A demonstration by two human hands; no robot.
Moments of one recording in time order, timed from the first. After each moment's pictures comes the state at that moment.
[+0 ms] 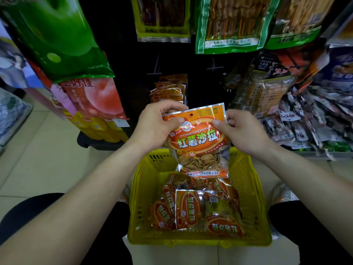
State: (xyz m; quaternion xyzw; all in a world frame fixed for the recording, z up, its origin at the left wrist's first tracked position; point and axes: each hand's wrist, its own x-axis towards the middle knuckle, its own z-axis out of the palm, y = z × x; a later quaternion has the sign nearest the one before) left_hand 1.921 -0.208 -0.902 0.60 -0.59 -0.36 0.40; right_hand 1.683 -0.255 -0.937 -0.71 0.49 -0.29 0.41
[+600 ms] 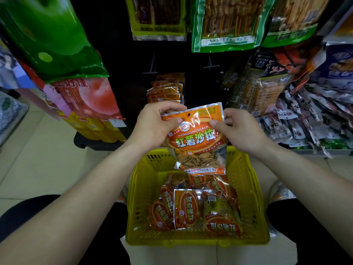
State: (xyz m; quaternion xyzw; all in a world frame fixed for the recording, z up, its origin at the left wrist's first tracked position) left_hand 1.917 -0.212 -0.905 0.62 -0.58 -0.35 0.39; right_hand 1.682 -0.256 -0.934 -0.72 0.51 -0.27 0.40
